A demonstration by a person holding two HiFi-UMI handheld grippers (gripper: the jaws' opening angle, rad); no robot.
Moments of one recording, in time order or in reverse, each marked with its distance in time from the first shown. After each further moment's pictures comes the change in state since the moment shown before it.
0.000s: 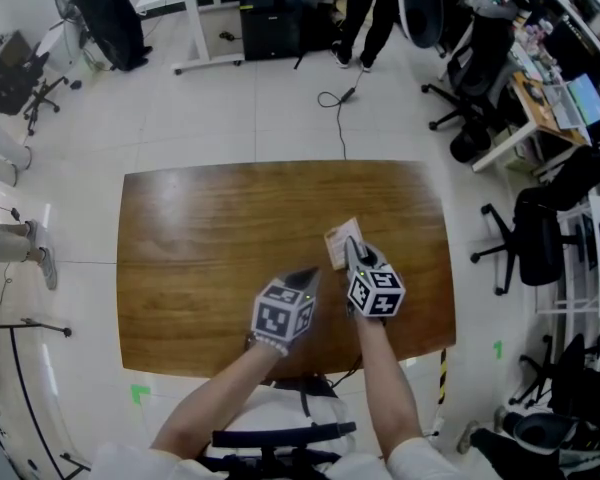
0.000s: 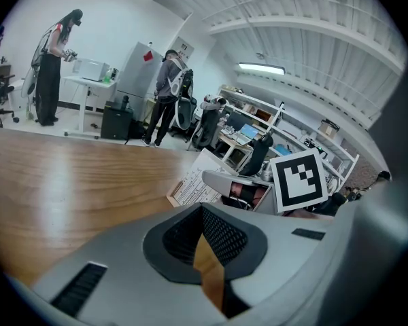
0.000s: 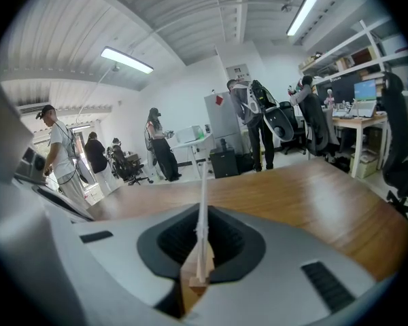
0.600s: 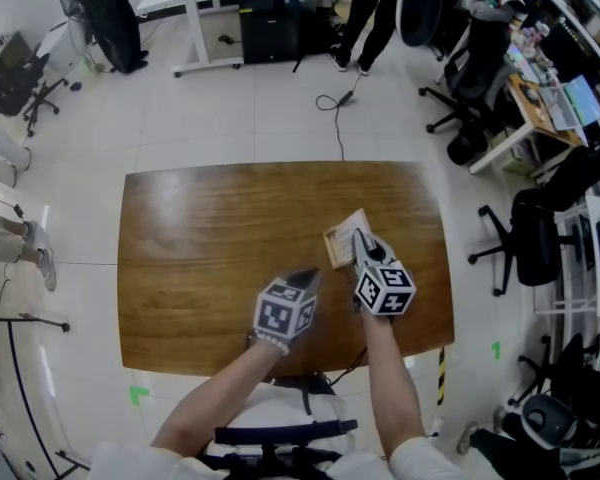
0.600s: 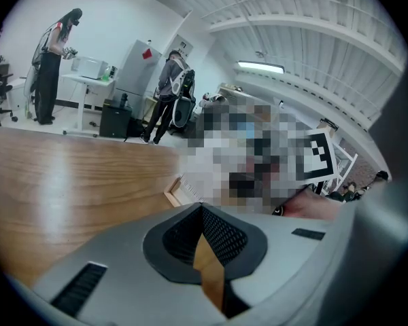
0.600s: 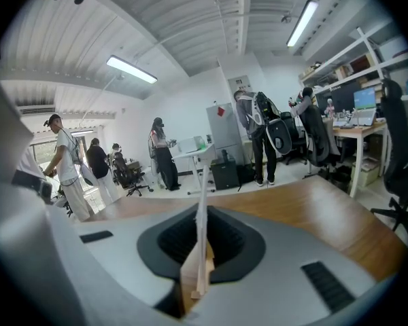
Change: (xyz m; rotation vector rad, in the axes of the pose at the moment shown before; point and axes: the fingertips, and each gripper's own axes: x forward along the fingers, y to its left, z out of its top) left arm -0.001 -0.004 -0.006 0.000 0.015 -0.010; right arm -0.021 0.002 0.040 -0.016 -0.082 0.008
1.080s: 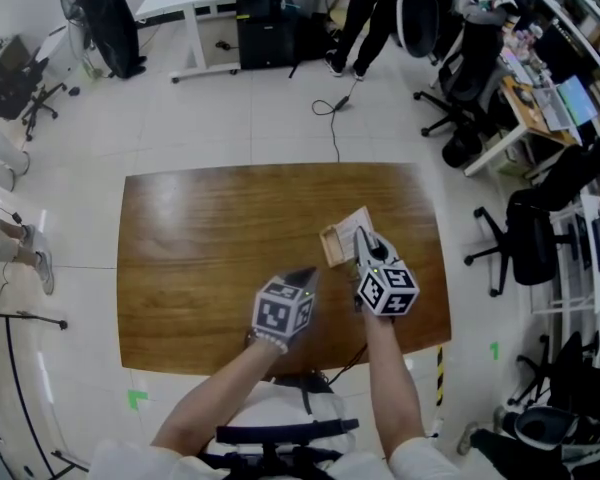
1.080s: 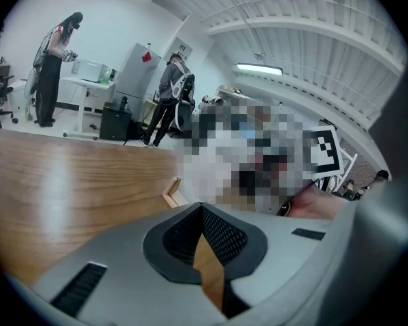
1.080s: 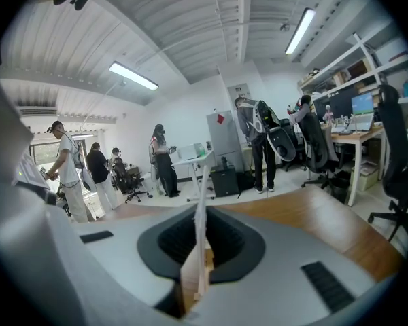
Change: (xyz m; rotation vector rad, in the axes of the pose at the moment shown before) left arm -0.009 -0.004 0.003 0.007 -0.021 0.000; right arm -0.020 0.004 0.021 0.000 -0.058 -0.004
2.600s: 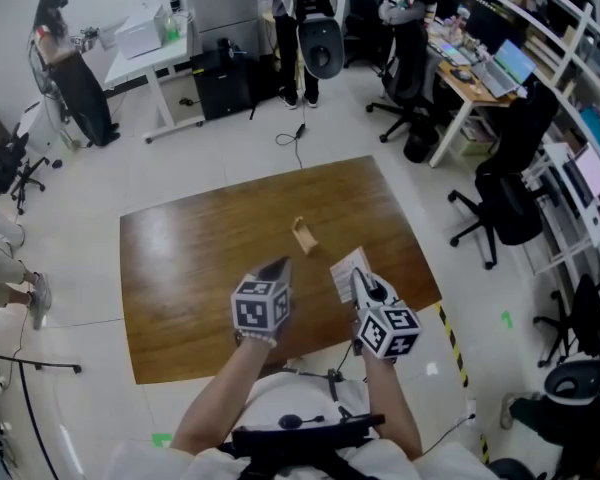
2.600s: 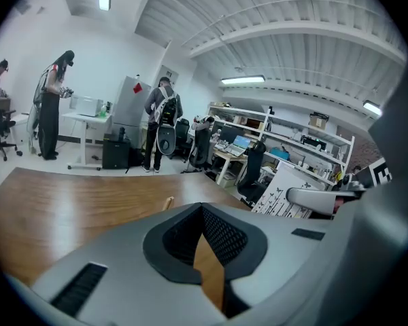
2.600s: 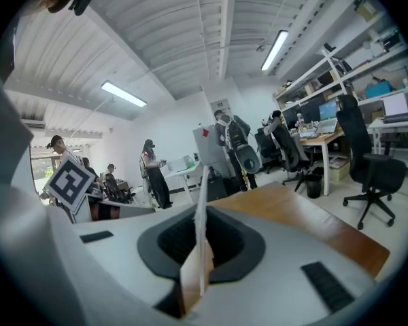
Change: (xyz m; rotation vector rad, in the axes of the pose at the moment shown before) left arm -0.074 -0.050 0.013 0.152 -0.160 0.056; right arm -0.208 0.044 -0.020 0.109 -0.092 -0.117
